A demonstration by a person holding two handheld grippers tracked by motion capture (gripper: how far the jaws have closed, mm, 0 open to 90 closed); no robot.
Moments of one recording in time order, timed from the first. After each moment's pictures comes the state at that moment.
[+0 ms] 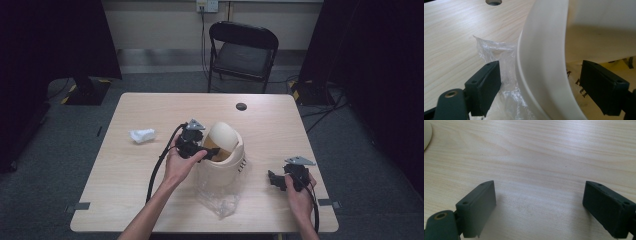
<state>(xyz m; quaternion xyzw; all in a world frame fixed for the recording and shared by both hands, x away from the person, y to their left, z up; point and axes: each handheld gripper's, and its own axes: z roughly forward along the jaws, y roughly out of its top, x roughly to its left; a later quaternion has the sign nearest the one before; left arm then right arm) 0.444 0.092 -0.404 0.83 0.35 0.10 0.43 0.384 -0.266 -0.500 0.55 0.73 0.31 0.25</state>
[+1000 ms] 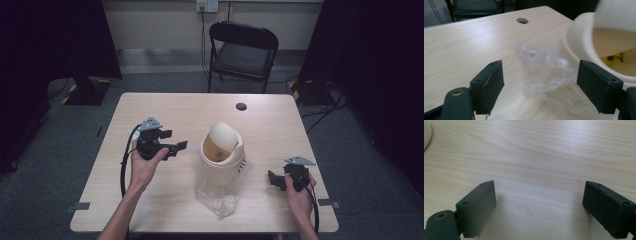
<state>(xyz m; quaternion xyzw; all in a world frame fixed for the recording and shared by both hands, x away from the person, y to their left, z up) 0.422 0.194 -0.386 0.77 0.39 0.13 0.49 0.384 -0.266 -0.500 0.55 0.73 0.31 0.25</state>
